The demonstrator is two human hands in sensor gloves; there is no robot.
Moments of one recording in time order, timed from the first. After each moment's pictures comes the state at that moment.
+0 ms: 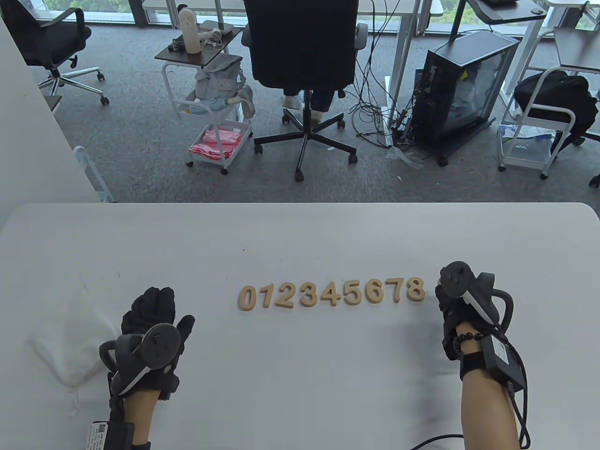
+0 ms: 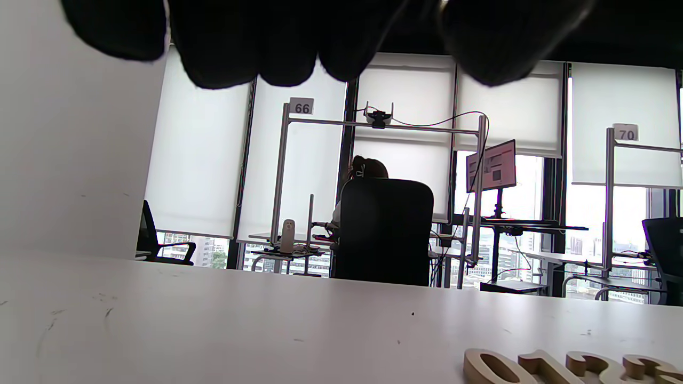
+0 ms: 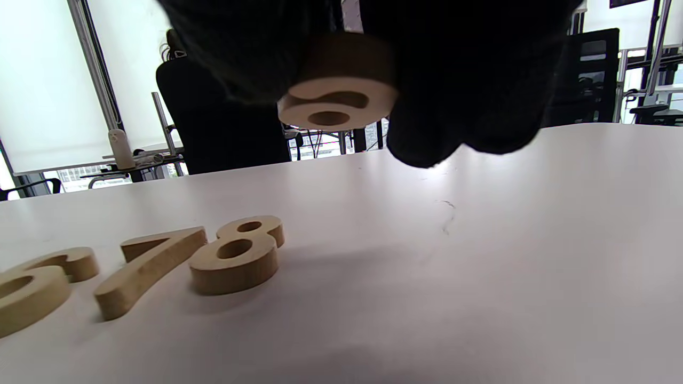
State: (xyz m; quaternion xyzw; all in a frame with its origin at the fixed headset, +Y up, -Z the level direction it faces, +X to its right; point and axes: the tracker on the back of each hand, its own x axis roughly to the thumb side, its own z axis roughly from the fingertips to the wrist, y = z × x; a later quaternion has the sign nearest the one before) left_hand -0.289 -0.670 -0.324 0.16 -0.02 0.05 0.99; right_hand 0.290 -0.720 -0.451 -0.13 -0.02 0.99 0.06
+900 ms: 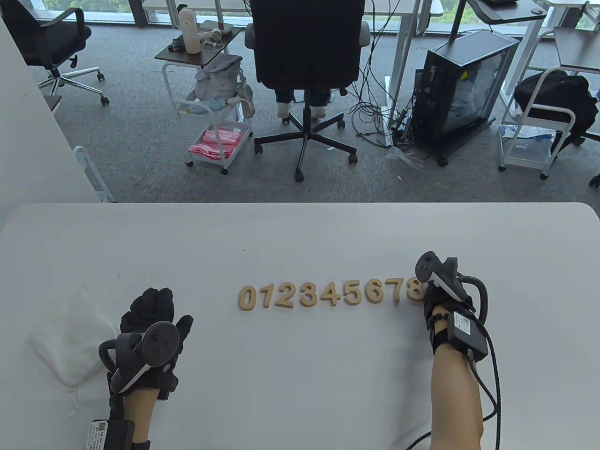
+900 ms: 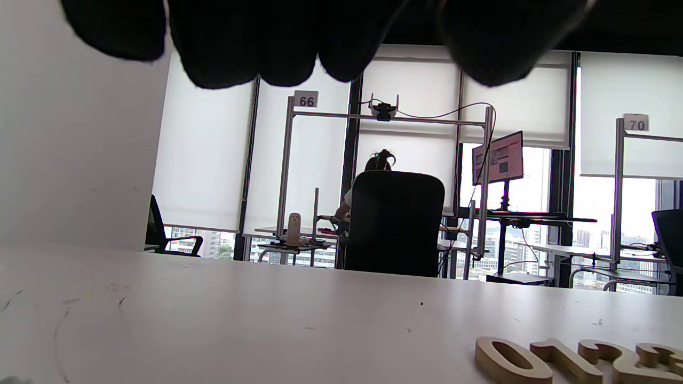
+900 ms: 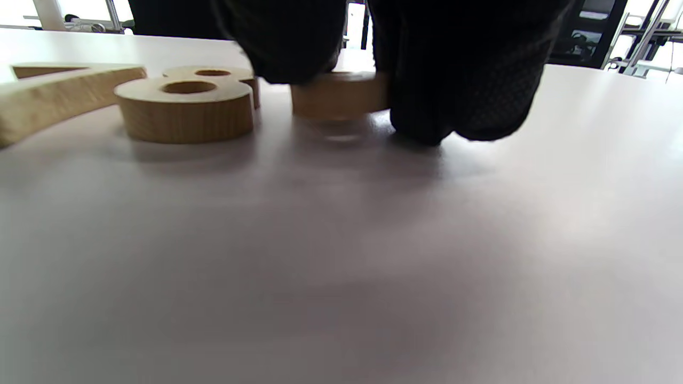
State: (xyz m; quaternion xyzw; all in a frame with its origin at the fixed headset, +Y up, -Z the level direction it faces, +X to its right) left_hand -0.290 -0.670 -0.326 0.15 -0.01 0.04 0.99; right_hand 0.270 -0.759 -0.494 -0.15 0.12 0.98 -0.01
